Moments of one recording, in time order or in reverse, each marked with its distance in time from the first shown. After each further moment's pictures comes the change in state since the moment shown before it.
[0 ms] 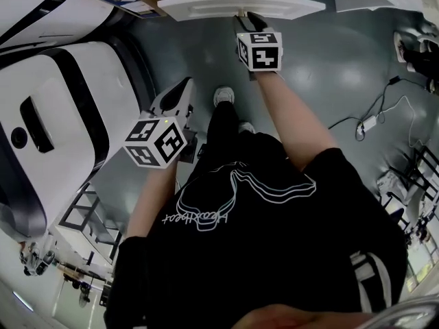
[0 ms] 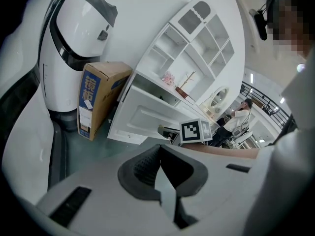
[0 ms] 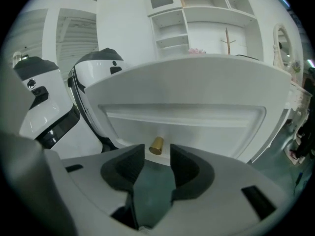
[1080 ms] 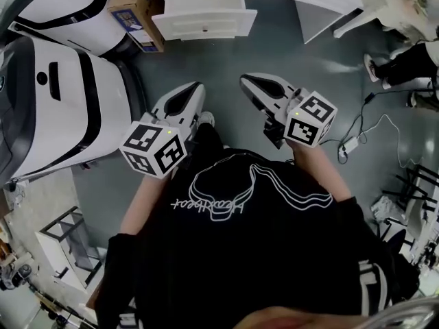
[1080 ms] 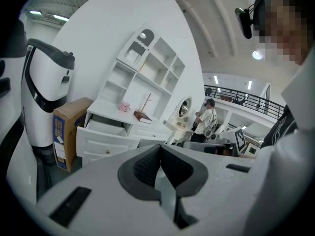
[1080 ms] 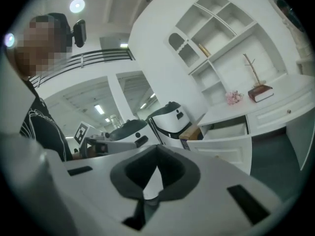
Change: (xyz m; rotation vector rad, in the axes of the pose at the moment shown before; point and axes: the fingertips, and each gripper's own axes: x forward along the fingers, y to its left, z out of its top) left arm -0.135 -0.263 -0.016 0.294 -0.260 -0.196; right arm -0.442 0.059 0.039 0.034 -0.341 0.712
